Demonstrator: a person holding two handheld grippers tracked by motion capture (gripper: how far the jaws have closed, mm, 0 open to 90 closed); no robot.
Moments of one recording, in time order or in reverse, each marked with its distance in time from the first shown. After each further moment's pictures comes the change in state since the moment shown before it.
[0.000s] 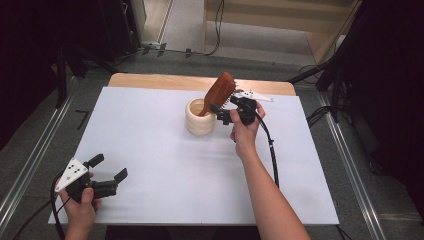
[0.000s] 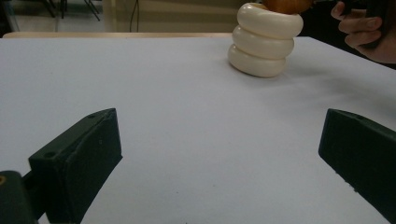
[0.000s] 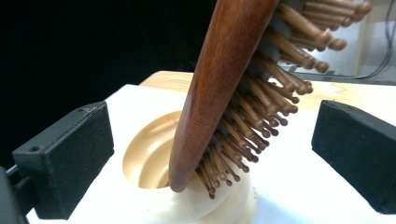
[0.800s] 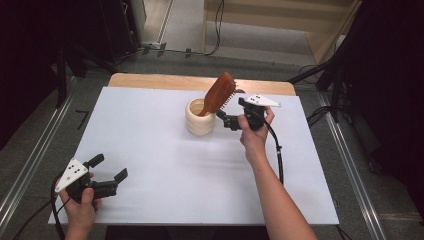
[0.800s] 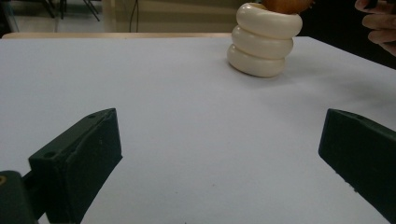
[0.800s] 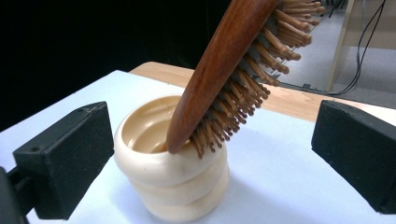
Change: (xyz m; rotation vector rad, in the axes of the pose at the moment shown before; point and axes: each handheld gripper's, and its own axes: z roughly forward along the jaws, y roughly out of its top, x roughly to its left) left arm 0.000 0.000 0.000 -0.002 0.000 0.003; right arm 0.005 -0.001 -0.034 0.008 -0.051 -0.132
